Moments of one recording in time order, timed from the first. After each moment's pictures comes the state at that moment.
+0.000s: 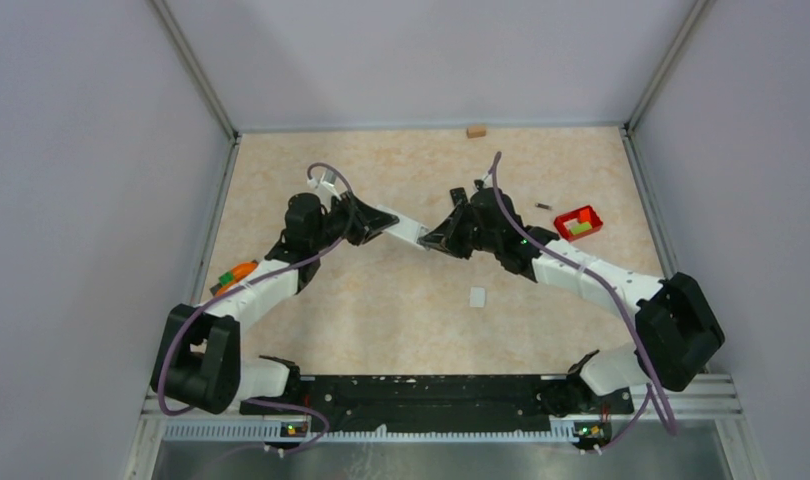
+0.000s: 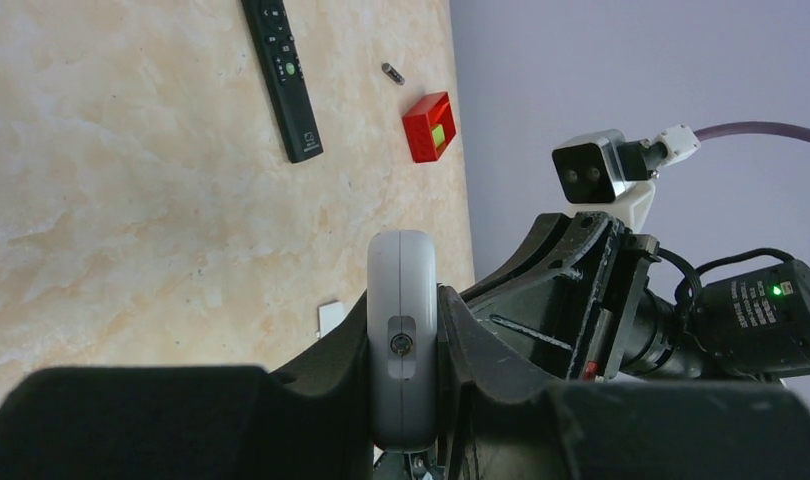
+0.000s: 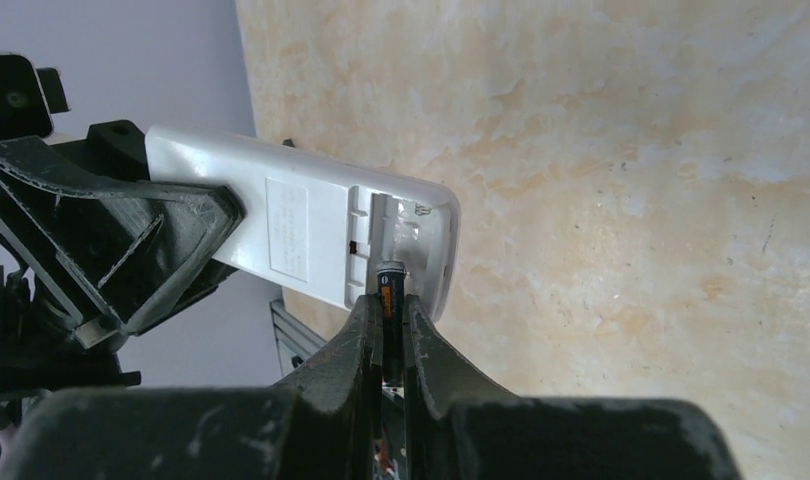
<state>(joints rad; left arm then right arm) -0.30 1.30 0.66 0.39 0.55 -1.07 0.70 1.42 0.94 -0.08 -0.16 1.10</state>
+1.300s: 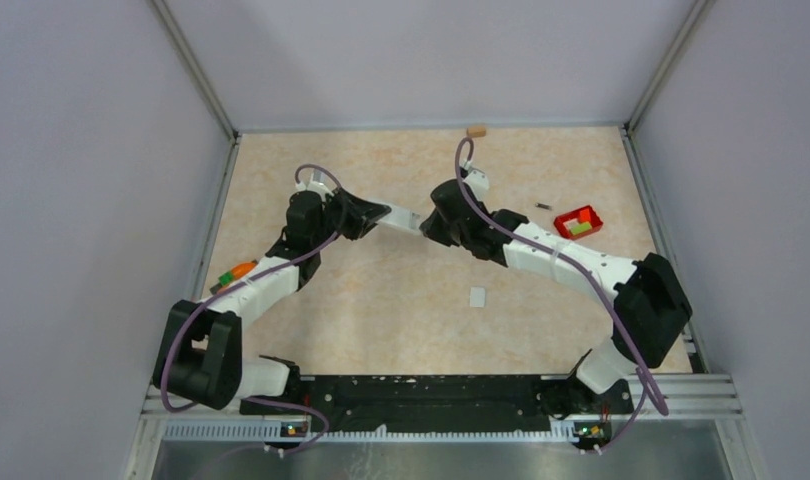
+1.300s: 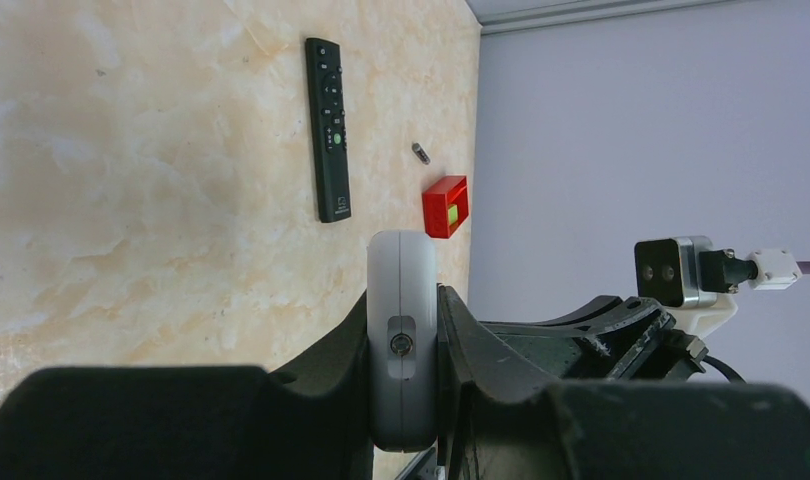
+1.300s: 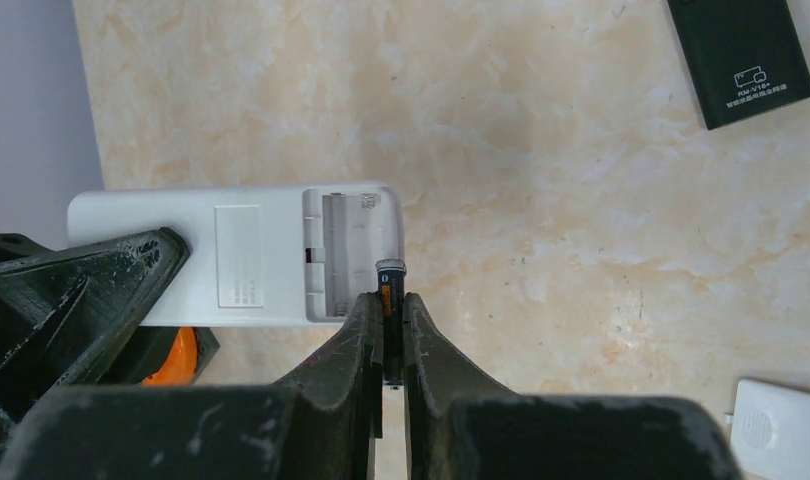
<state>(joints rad) -0.30 1.32 0.68 0.36 0.37 -1.18 0.83 1.56 1.21 -0.34 0.32 1.01</state>
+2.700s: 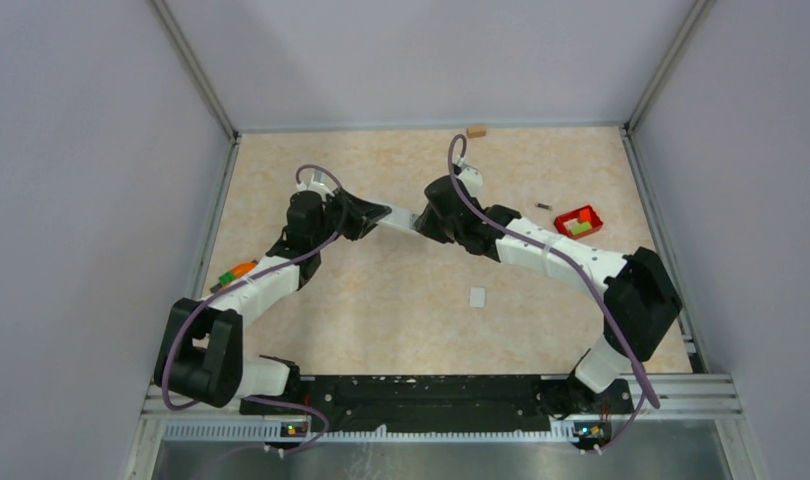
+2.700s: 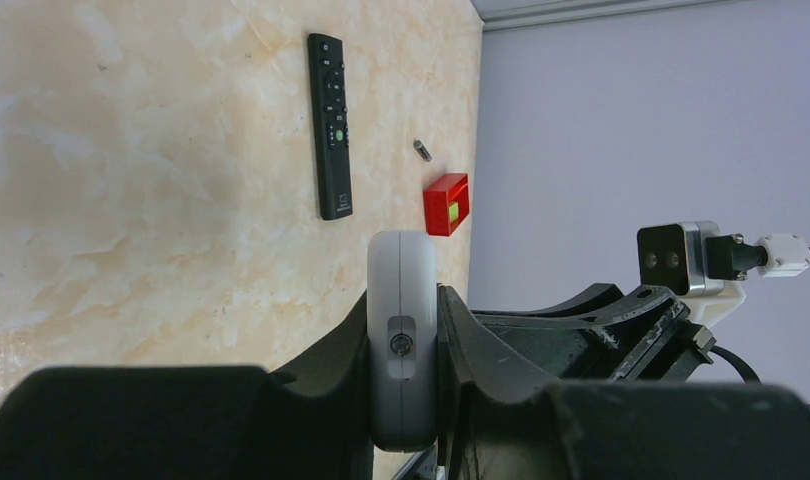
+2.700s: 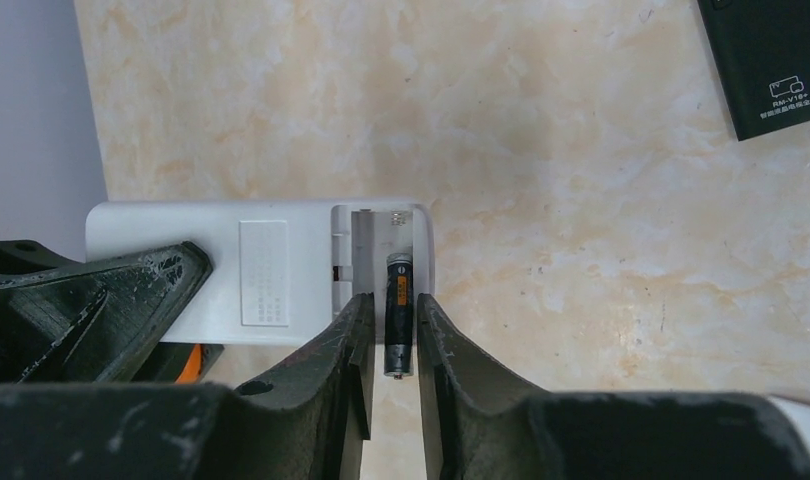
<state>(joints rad) -0.30 1.33 0.68 0.36 0.38 -1.18 0.84 1.62 1.27 -0.35 0.30 1.01</state>
